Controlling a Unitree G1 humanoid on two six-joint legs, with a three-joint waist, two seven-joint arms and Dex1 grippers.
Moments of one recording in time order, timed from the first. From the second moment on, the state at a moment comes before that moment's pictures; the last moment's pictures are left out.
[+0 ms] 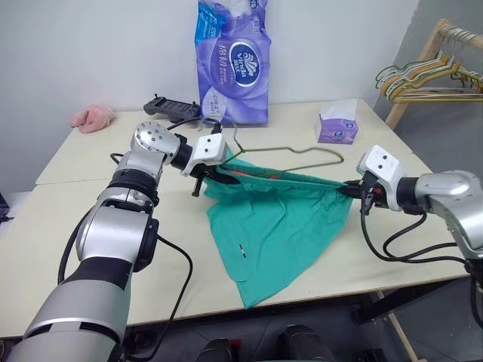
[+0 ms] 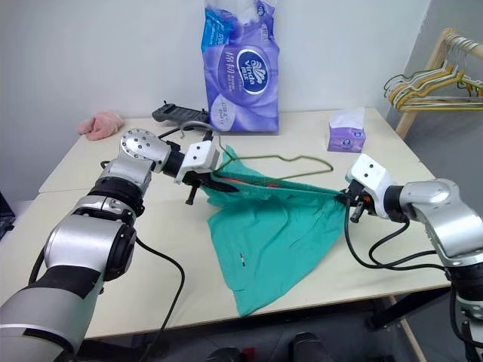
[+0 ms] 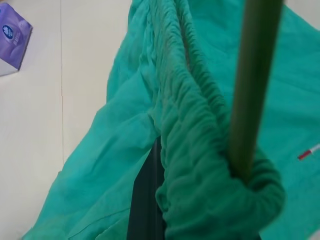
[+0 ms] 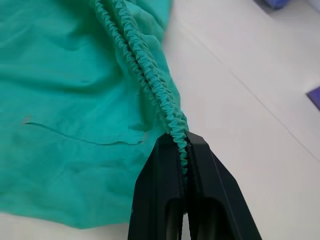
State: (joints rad) left arm -1.23 0.49 -0.17 1.24 0.16 -0.48 -1.55; right arm -0.53 -0.95 0.11 -0.21 0.30 0.76 0.94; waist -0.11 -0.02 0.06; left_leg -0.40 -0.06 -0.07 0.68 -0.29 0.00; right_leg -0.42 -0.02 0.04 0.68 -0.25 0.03
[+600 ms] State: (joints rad) left arm -1.23 0.52 -0.26 1.25 0.26 -0.62 -1.40; right arm -0.62 -1.06 0.10 -0.38 0.52 1.03 1.04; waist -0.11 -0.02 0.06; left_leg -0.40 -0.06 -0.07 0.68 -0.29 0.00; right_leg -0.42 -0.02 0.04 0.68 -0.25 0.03
